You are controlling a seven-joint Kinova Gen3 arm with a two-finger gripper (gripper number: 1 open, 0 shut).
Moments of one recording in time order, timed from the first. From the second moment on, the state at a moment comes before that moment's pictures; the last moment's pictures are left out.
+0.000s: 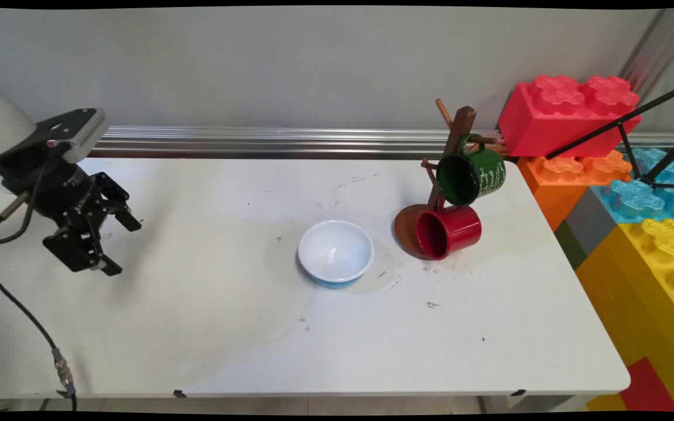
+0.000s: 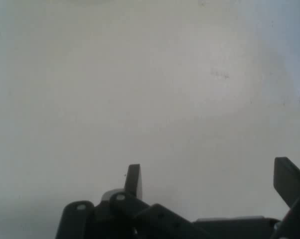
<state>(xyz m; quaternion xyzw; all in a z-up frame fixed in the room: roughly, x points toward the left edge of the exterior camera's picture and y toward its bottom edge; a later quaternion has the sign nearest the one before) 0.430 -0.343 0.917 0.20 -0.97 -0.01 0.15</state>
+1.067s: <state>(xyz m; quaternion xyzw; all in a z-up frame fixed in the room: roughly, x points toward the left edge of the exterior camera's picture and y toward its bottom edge) 0.290 -0.409 0.913 0.21 -0.91 0.03 0.35</state>
